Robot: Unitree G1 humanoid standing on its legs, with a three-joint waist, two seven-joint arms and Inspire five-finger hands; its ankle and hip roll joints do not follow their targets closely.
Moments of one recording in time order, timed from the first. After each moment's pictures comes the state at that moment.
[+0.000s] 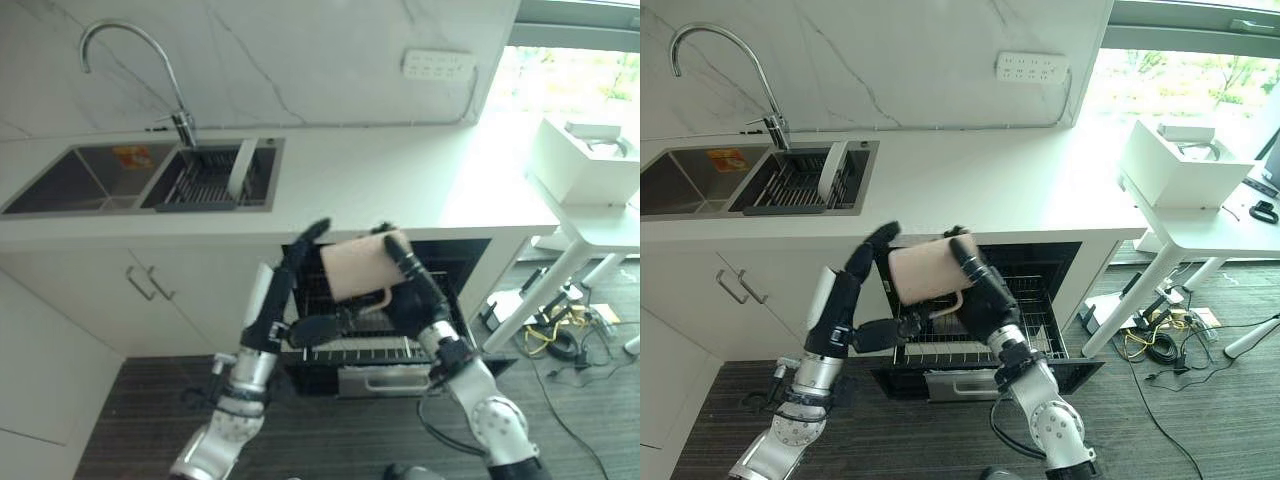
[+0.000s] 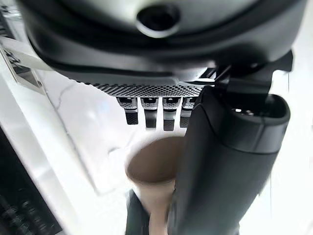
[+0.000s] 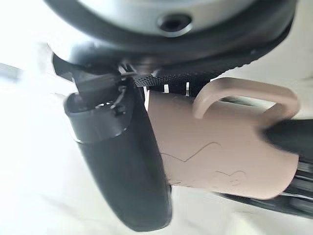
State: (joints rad) left arm 0.07 0.39 -0.21 0.00 0.13 -0.61 0.35; right arm -0.03 -0.15 0.07 -0.16 1.48 0.06 0.00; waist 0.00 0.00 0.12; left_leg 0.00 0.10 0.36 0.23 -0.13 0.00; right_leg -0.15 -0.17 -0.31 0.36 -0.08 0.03
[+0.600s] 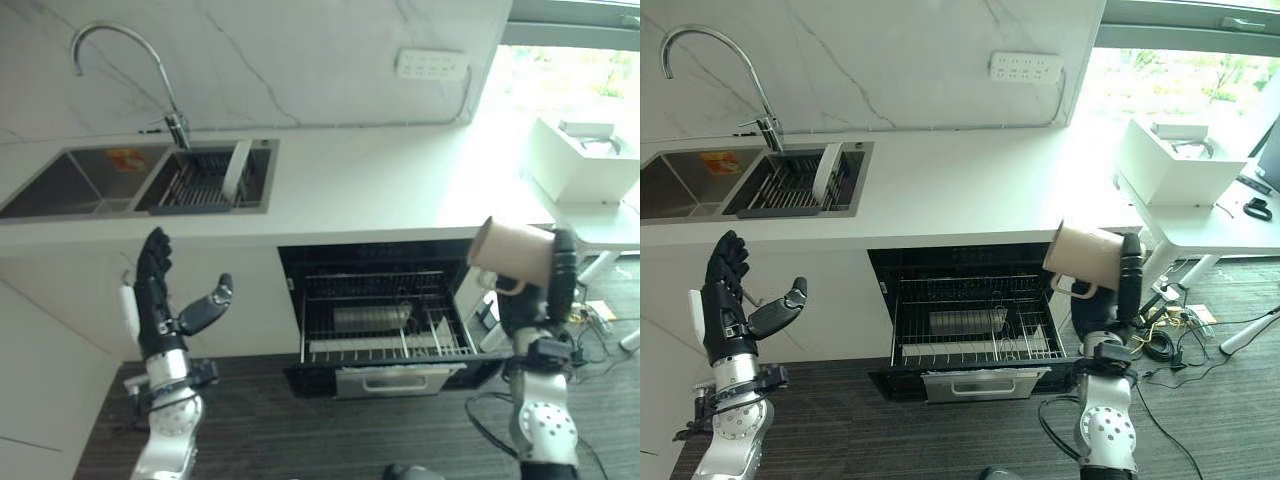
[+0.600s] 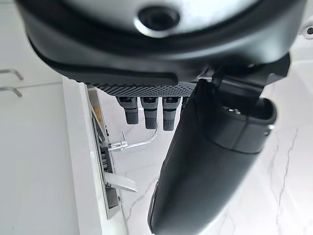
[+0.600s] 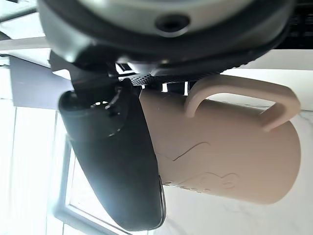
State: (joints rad) left arm 0.09 0.39 0.05 0.19 -0.10 -0.52 0.46; right arm 0.00 -0.17 -0.18 -0.06 1.58 -0.15 -0.03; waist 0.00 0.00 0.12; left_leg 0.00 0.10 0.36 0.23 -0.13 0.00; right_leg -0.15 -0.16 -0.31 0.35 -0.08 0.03
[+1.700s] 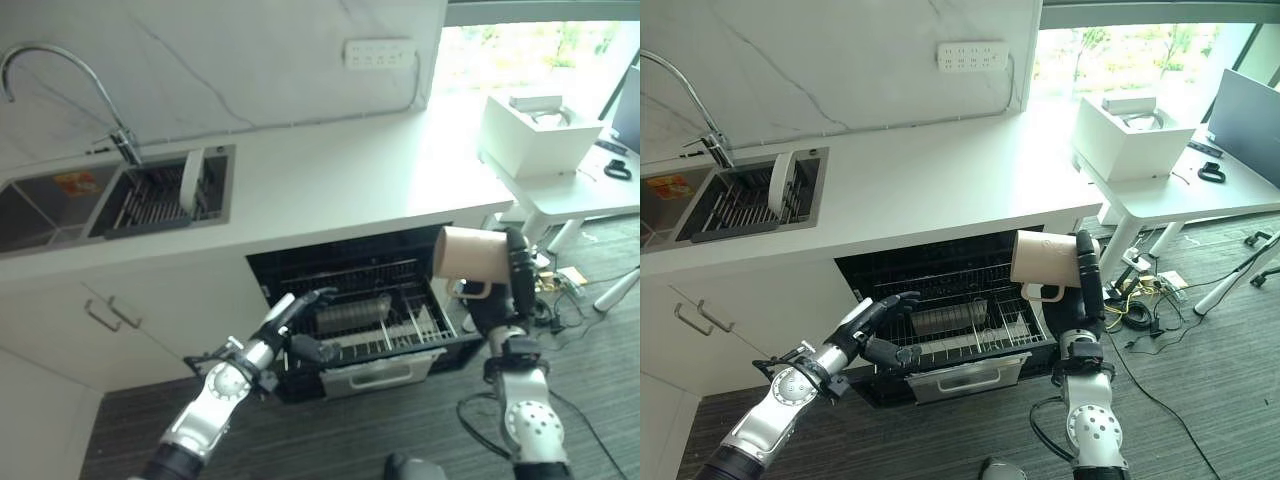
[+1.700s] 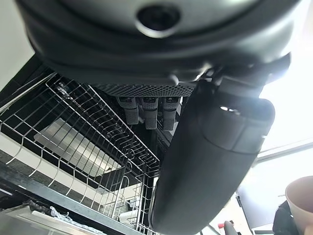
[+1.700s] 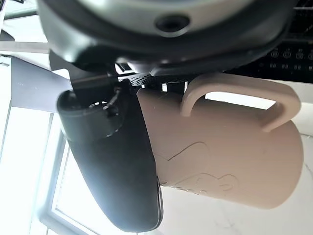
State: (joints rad) left arm -0.08 0.49 -0.32 0.11 -0.06 0.00 -0.15; right arm 0.00 -0.21 -0.08 -0.06 1.49 -0.09 -0.04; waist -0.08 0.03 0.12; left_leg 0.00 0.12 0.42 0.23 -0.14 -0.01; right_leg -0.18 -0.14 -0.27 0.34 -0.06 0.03
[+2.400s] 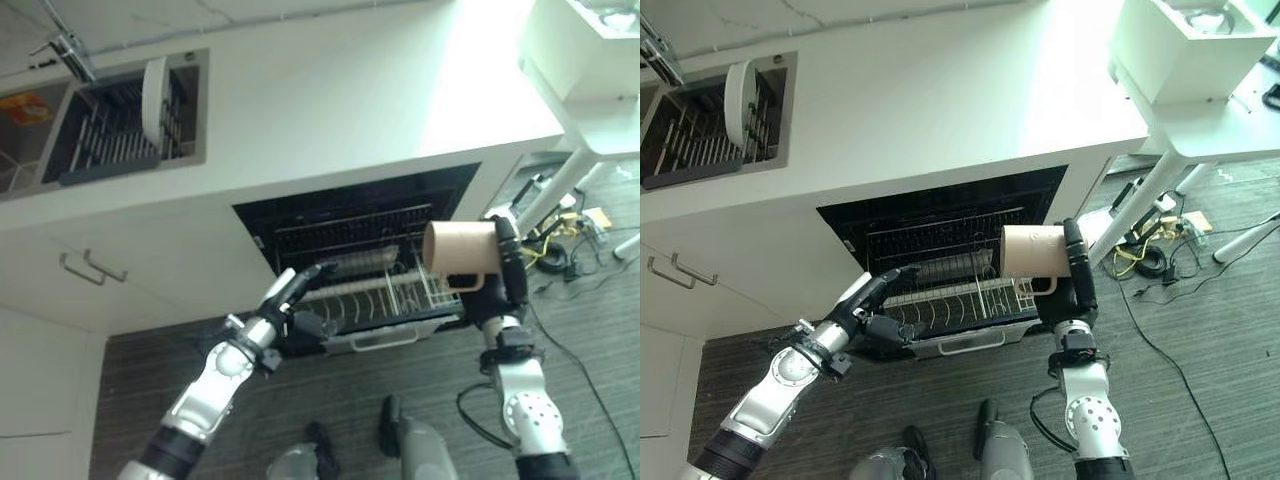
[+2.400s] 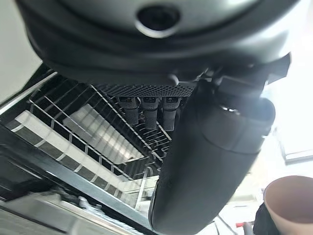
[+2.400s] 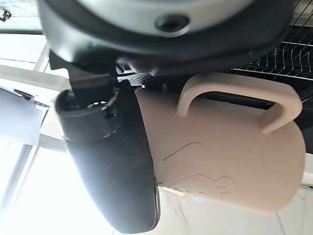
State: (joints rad) left arm -0.18 0.54 -0.30 -0.01 -0.08 0.07 -0.13; right arm -0.08 -0.27 -0.02 -0.06 1.49 -0.11 -0.03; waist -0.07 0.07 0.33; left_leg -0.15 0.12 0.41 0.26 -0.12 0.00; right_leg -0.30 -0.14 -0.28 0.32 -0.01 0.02
